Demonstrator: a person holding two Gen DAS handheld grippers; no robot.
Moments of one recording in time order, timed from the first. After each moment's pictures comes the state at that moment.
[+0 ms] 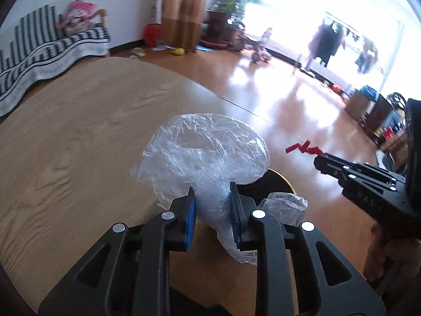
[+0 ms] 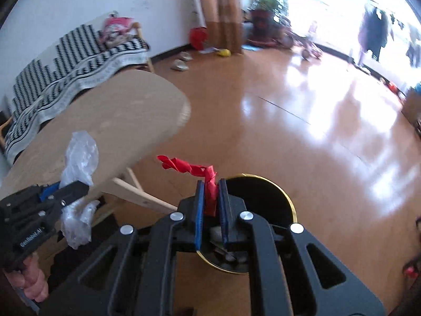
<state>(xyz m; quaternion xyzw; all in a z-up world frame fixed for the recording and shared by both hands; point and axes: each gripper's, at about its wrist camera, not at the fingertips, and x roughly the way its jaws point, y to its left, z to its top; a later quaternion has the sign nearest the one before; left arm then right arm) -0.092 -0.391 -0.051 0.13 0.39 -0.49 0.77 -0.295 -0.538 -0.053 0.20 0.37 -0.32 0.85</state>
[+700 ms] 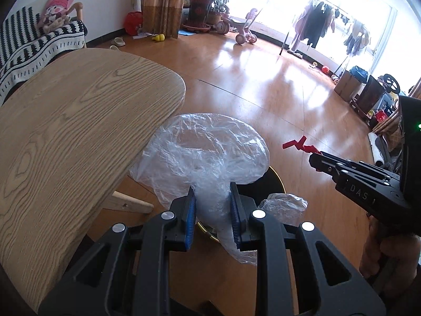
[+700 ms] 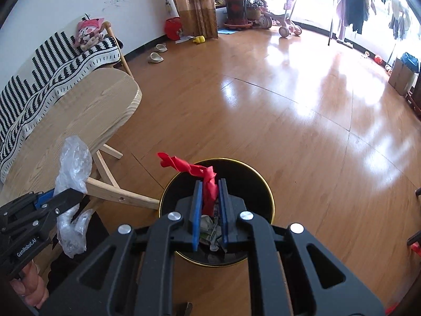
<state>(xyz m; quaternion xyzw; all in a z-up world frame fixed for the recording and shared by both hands) -0.106 -0.444 -0.073 0.16 0.42 -0.51 0.74 -0.312 -0.575 -0.078 0.25 0.39 -0.35 0.82</state>
